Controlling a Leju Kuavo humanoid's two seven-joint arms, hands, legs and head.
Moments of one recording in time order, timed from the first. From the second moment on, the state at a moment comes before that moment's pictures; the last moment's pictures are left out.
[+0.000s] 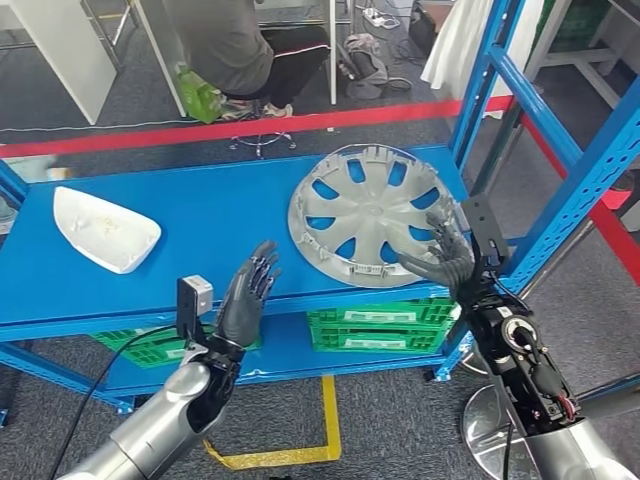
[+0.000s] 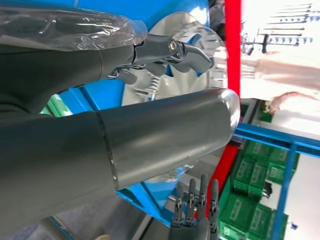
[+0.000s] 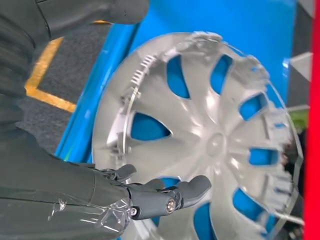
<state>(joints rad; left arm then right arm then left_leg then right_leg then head) -0.42 0.02 -0.42 -0.72 0.39 0.00 -0.54 -0.39 -0.16 0.40 -1.22 -0.18 0.01 -0.11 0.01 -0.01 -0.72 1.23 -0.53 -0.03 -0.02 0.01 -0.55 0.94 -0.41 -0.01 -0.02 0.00</state>
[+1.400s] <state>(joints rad) -0.39 0.04 -0.39 -0.83 0.38 0.02 -0.47 -0.57 -0.30 0.56 -1.31 0.38 0.52 0.27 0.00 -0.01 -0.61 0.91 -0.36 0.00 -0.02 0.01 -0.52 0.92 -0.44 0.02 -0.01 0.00</state>
